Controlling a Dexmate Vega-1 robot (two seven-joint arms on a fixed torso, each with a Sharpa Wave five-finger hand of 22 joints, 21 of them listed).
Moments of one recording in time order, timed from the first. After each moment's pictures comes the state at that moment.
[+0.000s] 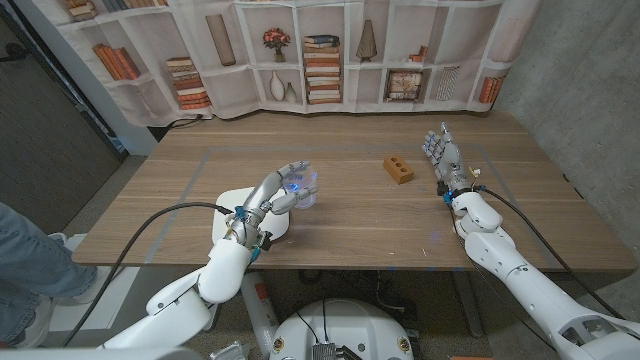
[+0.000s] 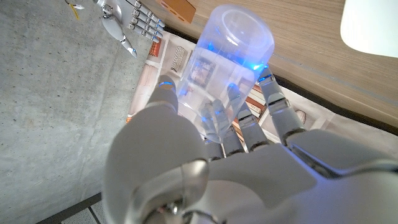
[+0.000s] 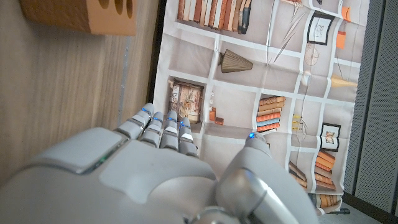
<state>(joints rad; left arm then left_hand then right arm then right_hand) 1.42 0.77 0.34 -2.14 0.20 0.02 0.48 0.96 0.05 0.25 -0.08 0.18 0.40 -0.06 0.30 0.21 0.41 -0.12 0.25 0.30 0.47 -0.05 0.26 0.28 0.53 0.16 0.40 0.19 -0.91 -0.46 -0.30 -1.26 0.72 0.41 0.02 0.17 0.02 0.12 -0.07 0.24 0.13 0.05 0.20 0.19 0.15 0.08 0.22 0.18 0.07 0.05 0.19 0.18 0.11 -0.03 0.20 0.18</state>
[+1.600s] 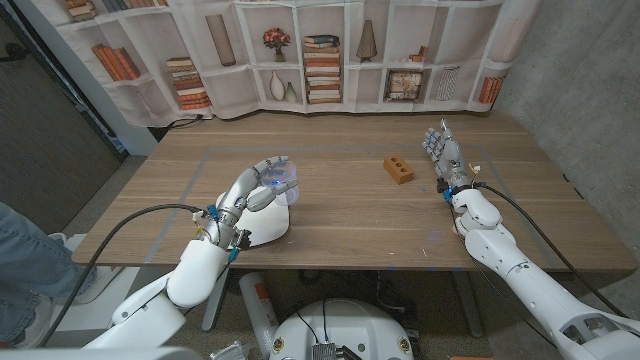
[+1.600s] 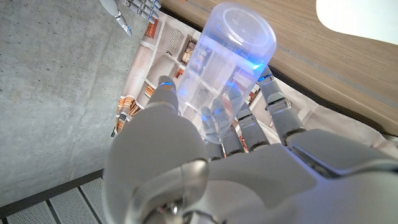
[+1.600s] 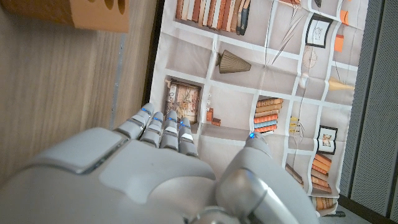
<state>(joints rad) 1.56 0.77 0.15 -2.18 0.10 -0.07 0.43 0.95 0.06 0.25 -0.08 0.18 0.41 -0.05 0.30 0.21 0.42 -0.12 0.25 0.30 0.48 -0.04 0.25 0.28 0.53 0.16 0.39 0.19 -0.90 -0.47 -0.31 -1.28 0.71 0.39 0.00 0.17 0.02 0.11 -0.08 0.23 0.13 0.05 0.20 0.19 0.15 0.08 0.22 0.18 0.07 0.05 0.19 0.18 0.11 -0.03 0.20 0.18</state>
